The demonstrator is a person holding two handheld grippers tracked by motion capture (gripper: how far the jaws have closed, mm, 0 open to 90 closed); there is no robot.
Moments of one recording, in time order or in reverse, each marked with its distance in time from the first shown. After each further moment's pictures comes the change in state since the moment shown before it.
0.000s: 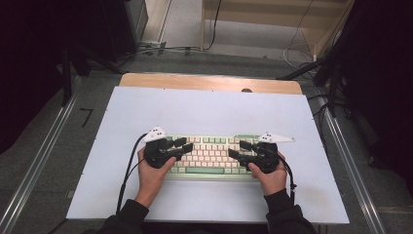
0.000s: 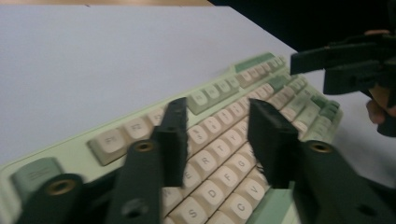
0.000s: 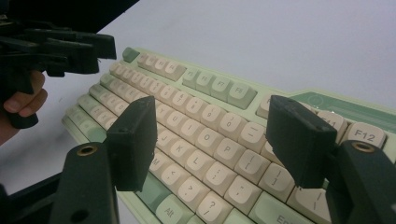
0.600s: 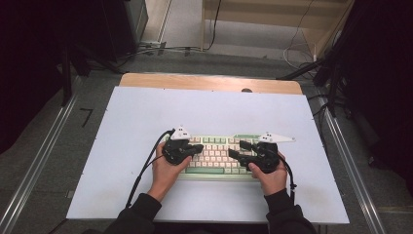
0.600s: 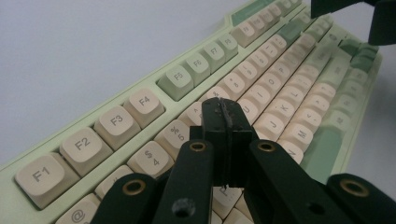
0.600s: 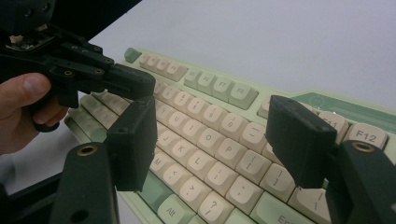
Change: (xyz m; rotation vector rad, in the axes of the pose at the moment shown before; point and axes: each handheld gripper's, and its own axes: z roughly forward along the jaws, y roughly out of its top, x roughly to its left) left arm -0.015 0.008 0.044 0.215 0.050 0.133; right arm 0.000 0.000 -0.001 -0.002 0.008 -0.001
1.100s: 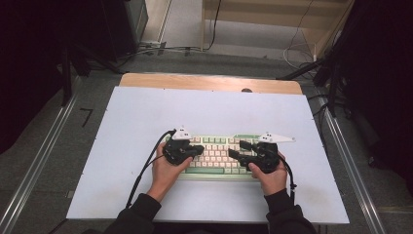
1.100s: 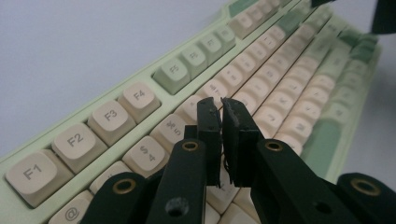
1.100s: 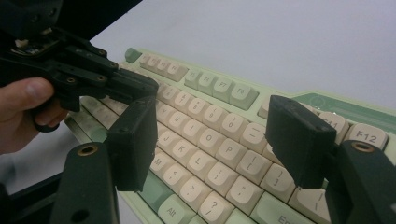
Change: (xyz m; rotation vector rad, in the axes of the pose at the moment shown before) left arm 0.000 0.001 -0.002 0.005 -0.025 -0.005; right arm 0.000 0.000 0.000 -0.002 0.000 0.000
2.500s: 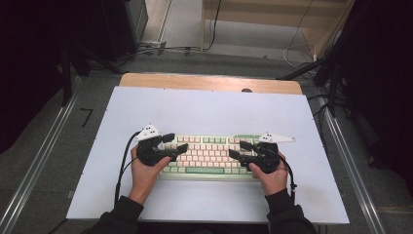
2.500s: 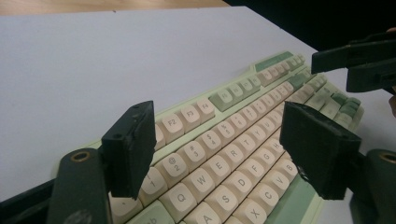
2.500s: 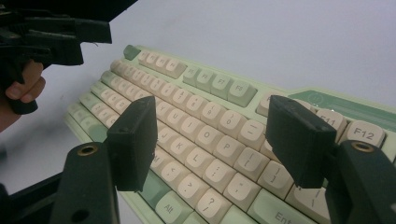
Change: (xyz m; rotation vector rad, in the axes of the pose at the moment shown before) left arm 0.028 -0.025 -0.054 -0.222 0.045 -0.118; right arm -0.002 -0.001 0.000 0.011 0.002 -0.004
